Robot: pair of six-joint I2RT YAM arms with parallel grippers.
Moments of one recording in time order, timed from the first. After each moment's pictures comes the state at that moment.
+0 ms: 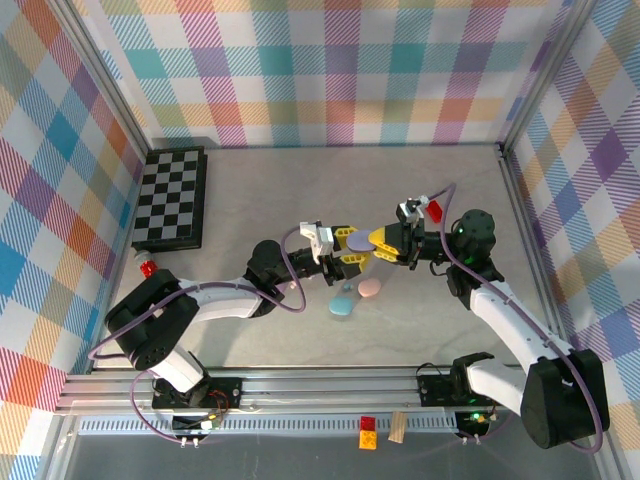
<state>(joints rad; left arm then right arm) -0.81 1.58 0.67 1.21 0.56 -0.16 0.25 1.07 0.61 0.56 -1.23 1.58</state>
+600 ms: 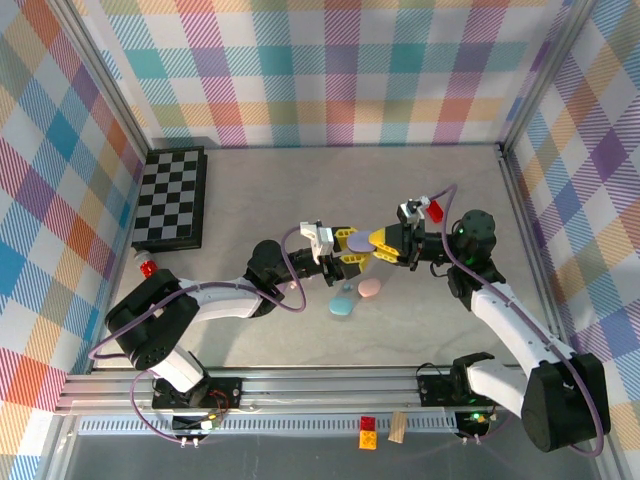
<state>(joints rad) -0.81 1.58 0.67 1.21 0.56 -0.17 0.25 1.05 0.61 0.52 -1.23 1.55</state>
